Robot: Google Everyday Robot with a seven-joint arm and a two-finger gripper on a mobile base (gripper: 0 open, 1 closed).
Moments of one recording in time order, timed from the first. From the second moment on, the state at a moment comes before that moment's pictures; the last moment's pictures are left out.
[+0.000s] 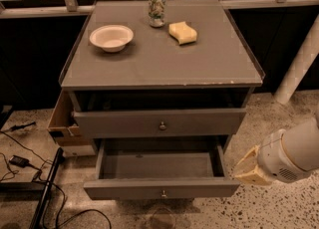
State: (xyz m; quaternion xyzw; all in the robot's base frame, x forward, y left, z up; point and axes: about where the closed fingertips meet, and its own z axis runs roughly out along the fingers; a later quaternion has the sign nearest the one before) arm 0.369 -0.212 0.741 -0.53 0.82 0.12 0.18
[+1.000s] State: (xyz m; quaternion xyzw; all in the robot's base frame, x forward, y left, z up) arm 0.358 -0.172 0.569 -0.54 0.79 0.19 0.22
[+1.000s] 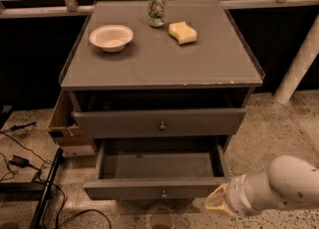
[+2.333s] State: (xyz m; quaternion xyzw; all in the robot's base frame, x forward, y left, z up) arm 0.348 -0.151 0.432 -0.55 0.77 0.22 0.24
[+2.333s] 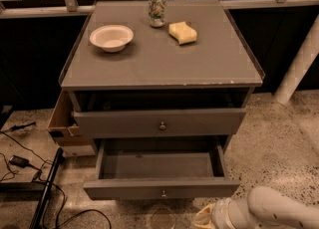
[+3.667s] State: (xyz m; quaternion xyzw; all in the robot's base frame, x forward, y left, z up) arm 0.395 -0.133 0.394 -0.62 0.68 0.16 0.36
